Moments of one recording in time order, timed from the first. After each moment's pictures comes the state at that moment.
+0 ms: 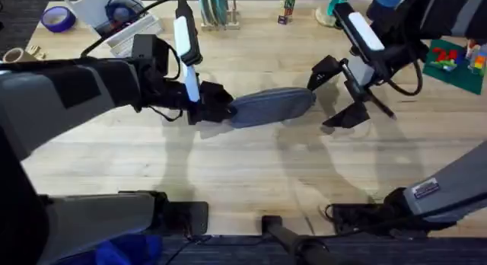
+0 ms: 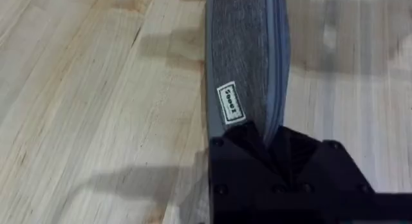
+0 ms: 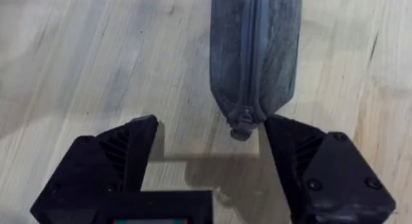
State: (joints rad) left arm -0.01 1.49 0.71 -0.52 0.95 1.13; right arm -0.03 1.89 1.24 -1.19 -0.66 -1.96
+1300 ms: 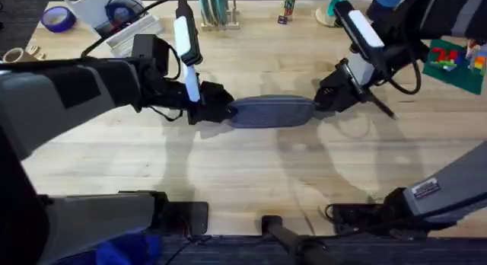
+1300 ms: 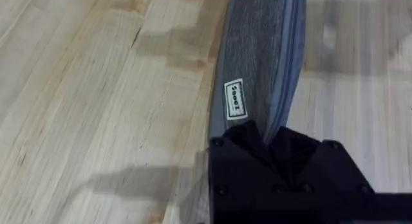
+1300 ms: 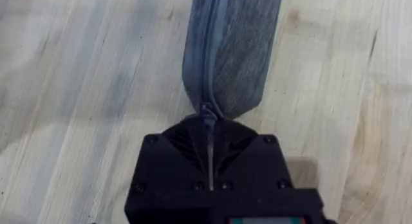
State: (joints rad) left arm -0.01 1.49 0.71 -0.52 0.95 1.13; right arm -0.03 1.89 1.24 -1.19 -0.67 -1.93
